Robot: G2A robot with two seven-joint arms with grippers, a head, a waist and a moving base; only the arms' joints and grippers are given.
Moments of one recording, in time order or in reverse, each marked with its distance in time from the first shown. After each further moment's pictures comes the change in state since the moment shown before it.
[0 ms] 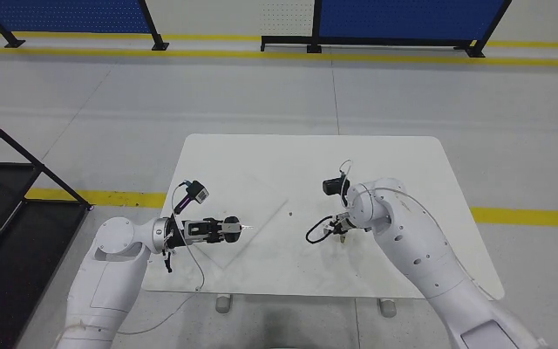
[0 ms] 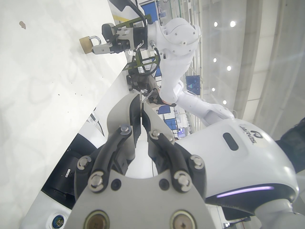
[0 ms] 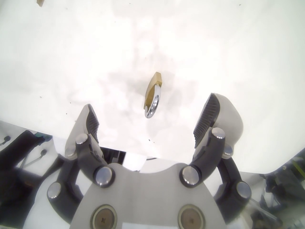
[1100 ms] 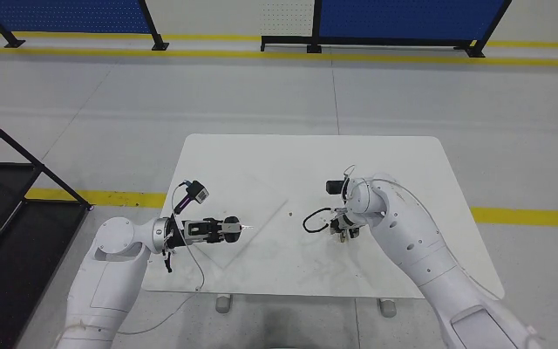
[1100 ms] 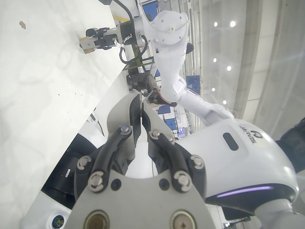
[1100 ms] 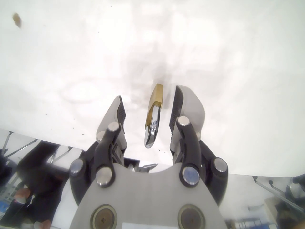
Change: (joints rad) left arm 0.000 0.000 0.000 0.000 0.000 0.000 0.000; right arm 0.040 -0.052 0.010 0.195 0.094 0.065 -0.065
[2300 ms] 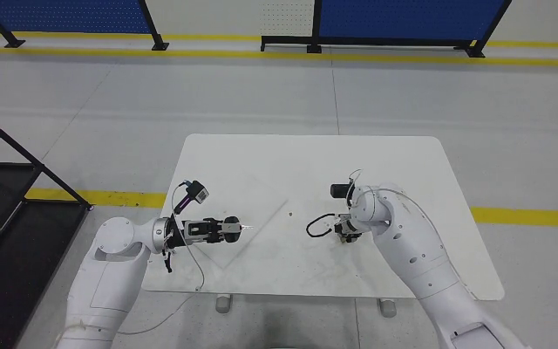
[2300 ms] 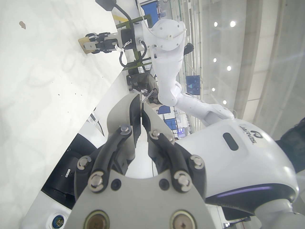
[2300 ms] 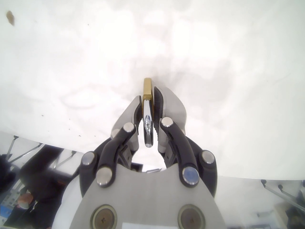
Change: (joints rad) left arm 0.000 0.000 0.000 0.000 0.000 0.000 0.000; right arm -0.108 -0.006 0.126 -0.094 -0.099 -0.011 0.011
